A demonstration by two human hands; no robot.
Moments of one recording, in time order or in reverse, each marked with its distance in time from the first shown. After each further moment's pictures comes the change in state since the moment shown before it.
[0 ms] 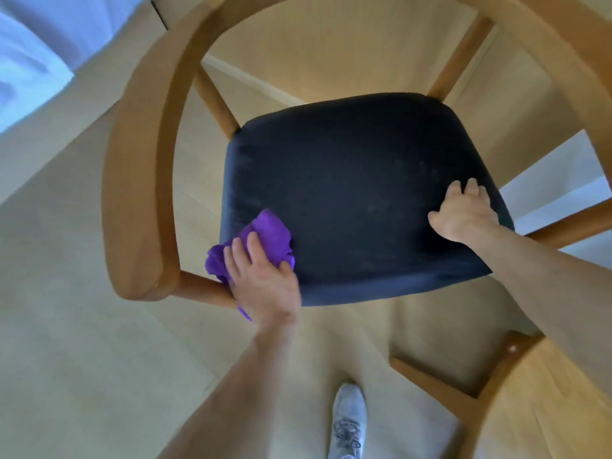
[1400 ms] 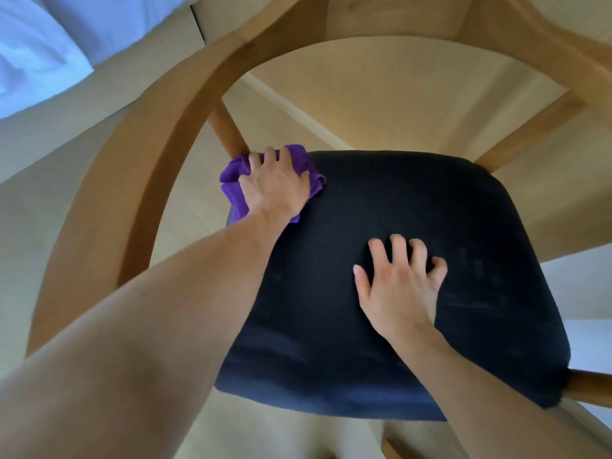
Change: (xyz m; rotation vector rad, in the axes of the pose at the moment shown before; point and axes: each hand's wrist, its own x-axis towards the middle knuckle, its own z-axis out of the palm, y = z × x) left_hand 0.252 0.097 0.047 0.311 -0.172 0.166; right_hand -0.003 -0.116 0.046 -0.189 0.483 -0.462
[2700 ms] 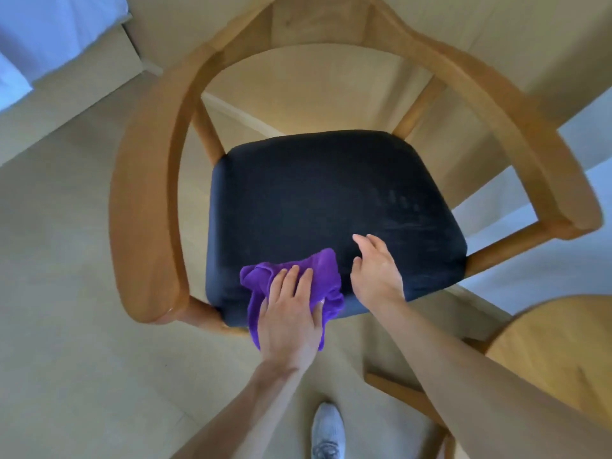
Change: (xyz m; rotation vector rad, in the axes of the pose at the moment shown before) left_hand -0.303 -0.052 0.014 -0.277 -0.013 0.373; right_hand -0.108 -0.012 -0.053 0.570 -0.203 0.366
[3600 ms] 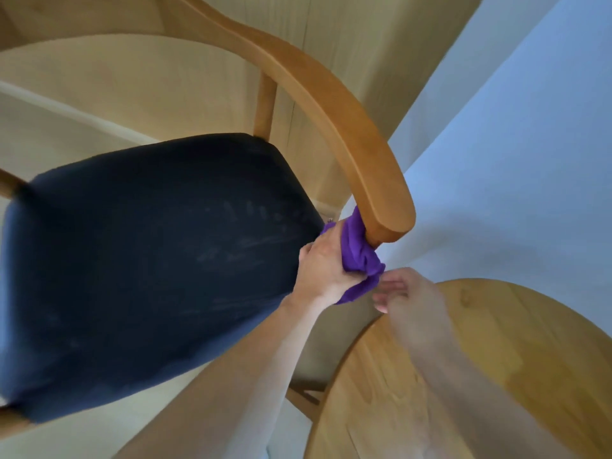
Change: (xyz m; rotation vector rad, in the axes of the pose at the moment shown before) left_hand 0.112 0.267 0.091 -0.636 -0.505 0.171; right_hand -0.036 0.168 -0.170 0.421 0.204 0.445
